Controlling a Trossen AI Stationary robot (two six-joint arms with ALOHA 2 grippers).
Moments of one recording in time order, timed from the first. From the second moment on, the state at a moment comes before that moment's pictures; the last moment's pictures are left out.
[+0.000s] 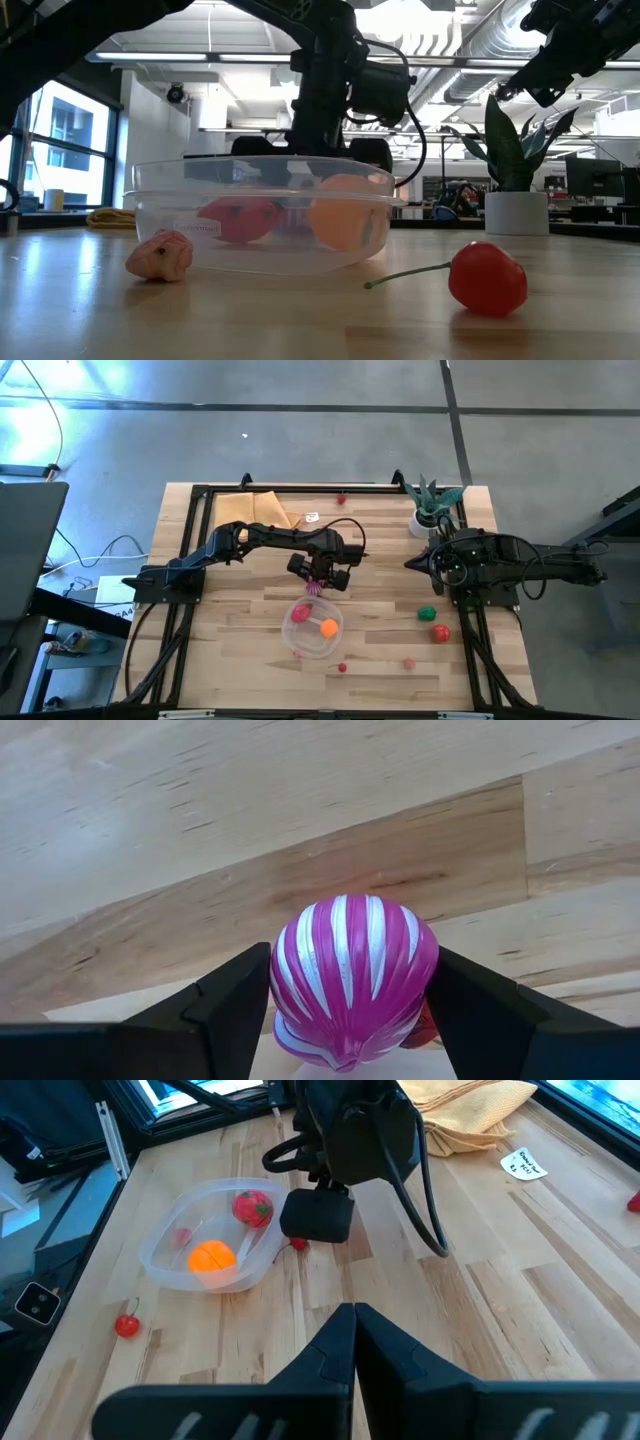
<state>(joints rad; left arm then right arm) 0.20 2.35 1.95 -1.30 0.14 -1.13 -0.07 0.44 0.49 -0.52 -0.06 0.21</state>
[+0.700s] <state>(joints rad) 0.20 2.35 1.96 -1.30 0.14 -1.13 -0.07 0.44 0.49 -0.52 -0.06 0.21</state>
